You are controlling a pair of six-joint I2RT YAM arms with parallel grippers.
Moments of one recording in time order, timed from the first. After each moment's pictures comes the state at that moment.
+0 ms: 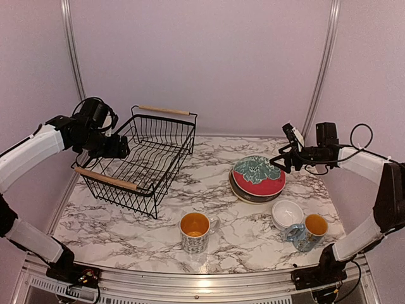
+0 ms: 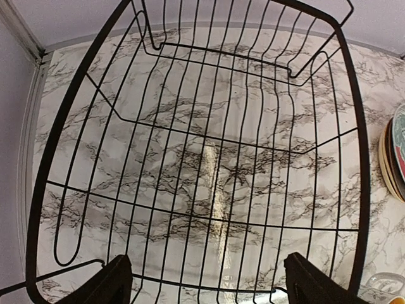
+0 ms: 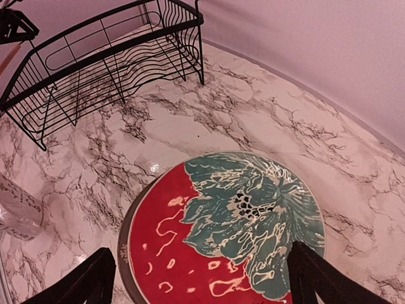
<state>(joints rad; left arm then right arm) -0.41 1.40 1.29 -0.76 -0.15 -0.30 0.02 1.44 0.99 -0.26 -0.81 -0.43</state>
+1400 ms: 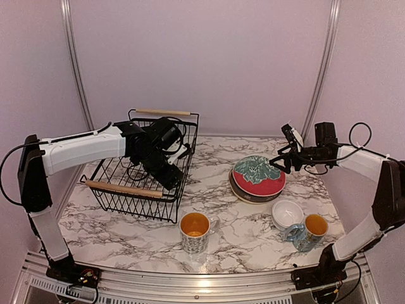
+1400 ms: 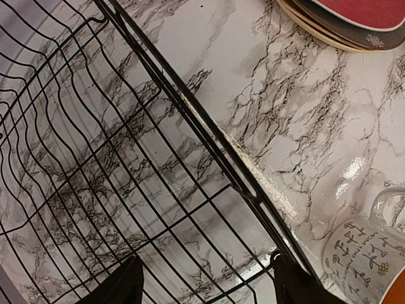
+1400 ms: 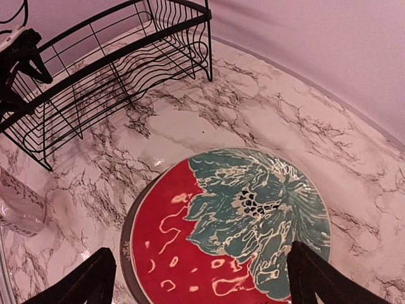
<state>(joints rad) -0.83 1.78 1.53 -0.85 -0.10 -0.02 0.02 1.46 1.00 -0.30 -0.83 -0.45</state>
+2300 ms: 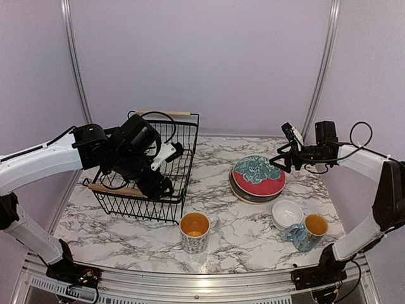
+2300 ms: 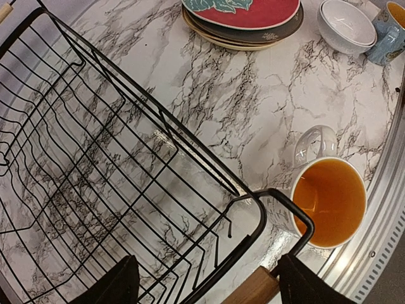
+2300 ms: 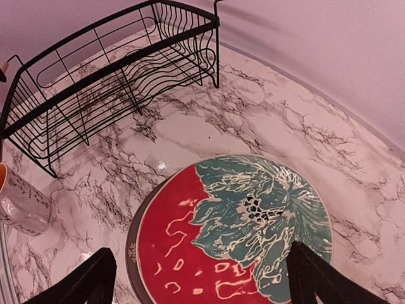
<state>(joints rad) -0.95 1.46 1.37 -0.86 -0.06 0.01 0.02 1.45 1.01 -0.31 -0.85 -0.46</state>
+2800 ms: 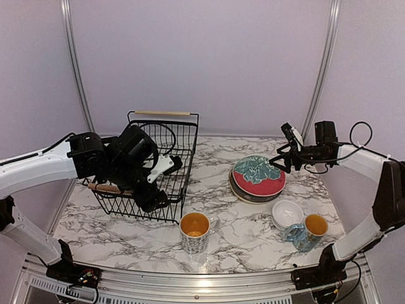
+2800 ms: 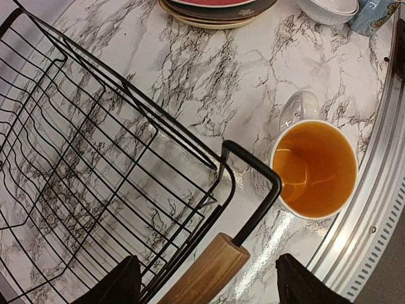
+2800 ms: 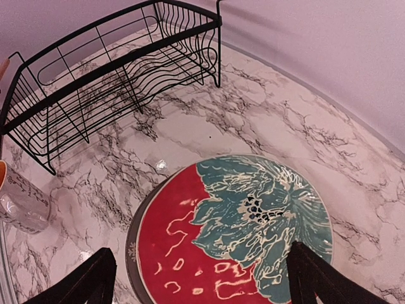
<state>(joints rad) -1.00 1.40 1.31 -0.87 -0.05 0.03 0.02 1.45 1.02 -0.32 -0.85 -0.47</state>
